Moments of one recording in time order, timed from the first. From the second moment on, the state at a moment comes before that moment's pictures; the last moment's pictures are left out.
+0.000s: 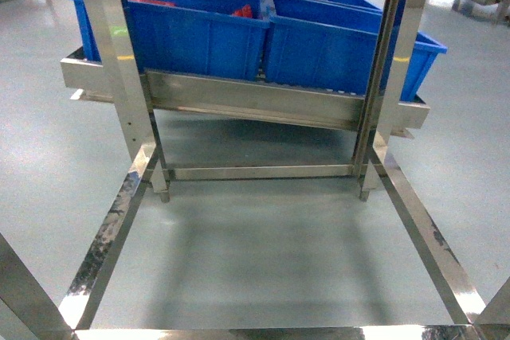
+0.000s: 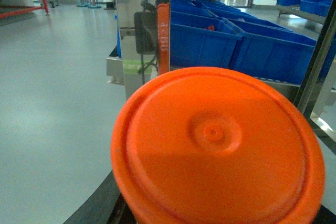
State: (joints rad) left arm 0.00 0.01 0.01 -0.01 0.00 -0.01; right arm 0.00 0.00 0.01 -0.01 0.00 0.00
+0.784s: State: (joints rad) left arm 0.00 0.01 0.01 -0.01 0.00 -0.01; right arm 0.00 0.00 0.01 -0.01 0.00 0.00
